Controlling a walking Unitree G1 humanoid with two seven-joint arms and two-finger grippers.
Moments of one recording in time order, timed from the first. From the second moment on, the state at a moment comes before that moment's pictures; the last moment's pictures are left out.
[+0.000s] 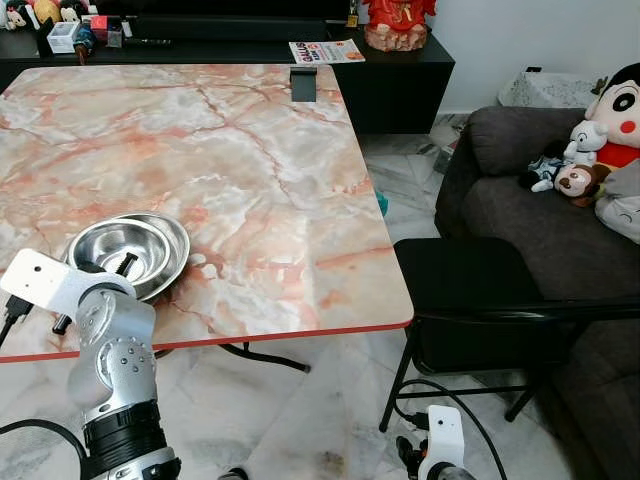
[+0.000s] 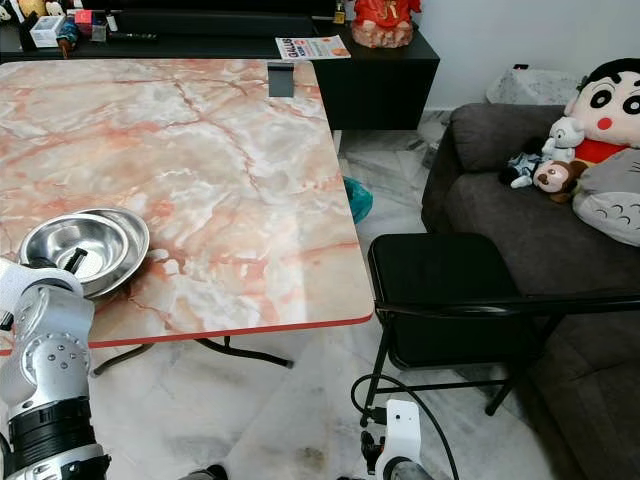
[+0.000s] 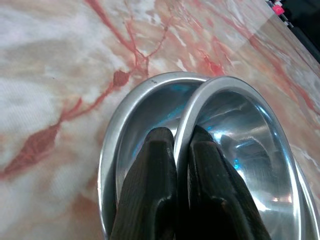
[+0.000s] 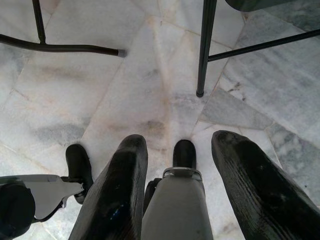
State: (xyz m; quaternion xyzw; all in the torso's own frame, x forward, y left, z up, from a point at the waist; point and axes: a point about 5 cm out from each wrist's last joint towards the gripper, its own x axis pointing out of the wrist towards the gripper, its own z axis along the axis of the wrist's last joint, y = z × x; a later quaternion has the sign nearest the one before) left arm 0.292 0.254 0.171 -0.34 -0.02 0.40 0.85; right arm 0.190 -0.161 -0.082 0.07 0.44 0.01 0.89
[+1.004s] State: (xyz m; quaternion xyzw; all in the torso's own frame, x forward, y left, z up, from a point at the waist) left arm 0.294 0.253 0.163 -0.33 0.01 0.39 0.86; right arm 0.189 -0.160 -0.083 0.07 0.44 0.01 0.89
